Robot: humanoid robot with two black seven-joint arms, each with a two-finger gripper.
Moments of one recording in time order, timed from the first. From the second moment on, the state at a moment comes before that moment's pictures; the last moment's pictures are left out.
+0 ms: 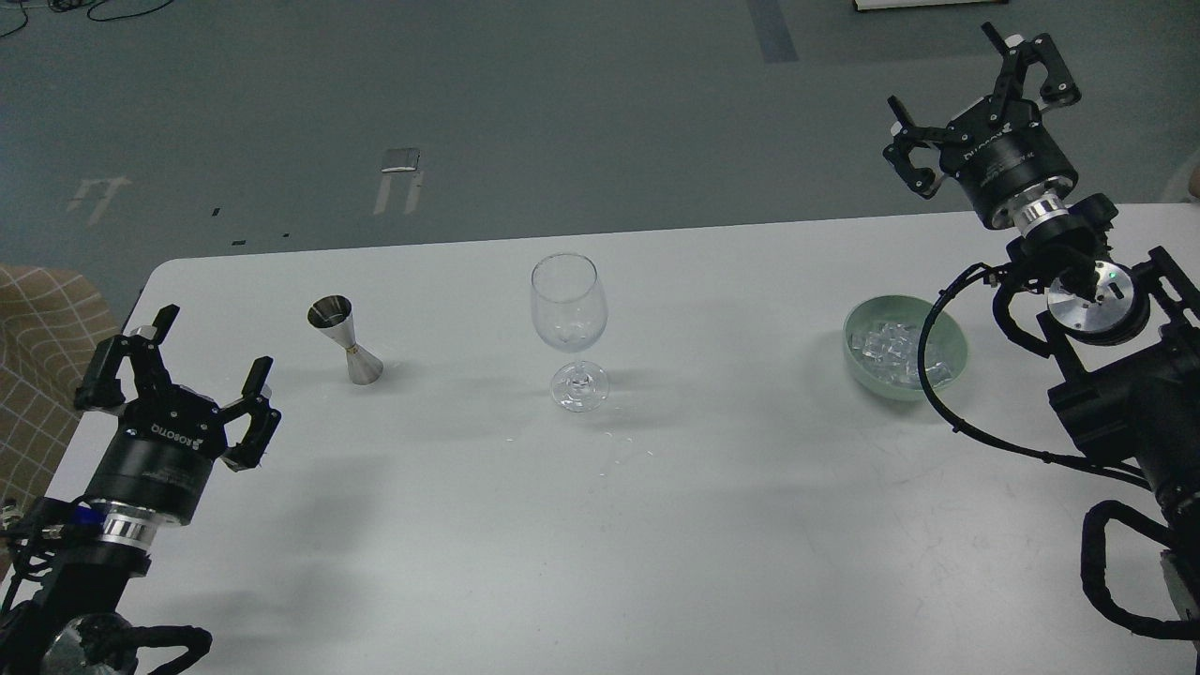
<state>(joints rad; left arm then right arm) 0.19 0.37 -1.51 -1.41 0.48 -0.40 -0.28 0.70 -0.18 1.40 0.69 -0.31 0.45 0.02</state>
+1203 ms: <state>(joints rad) 0.19 0.10 -1.52 -1.44 0.19 -0.24 -0.19 0.65 -0.20 1.41 0.72 -0.31 0.44 0.02</state>
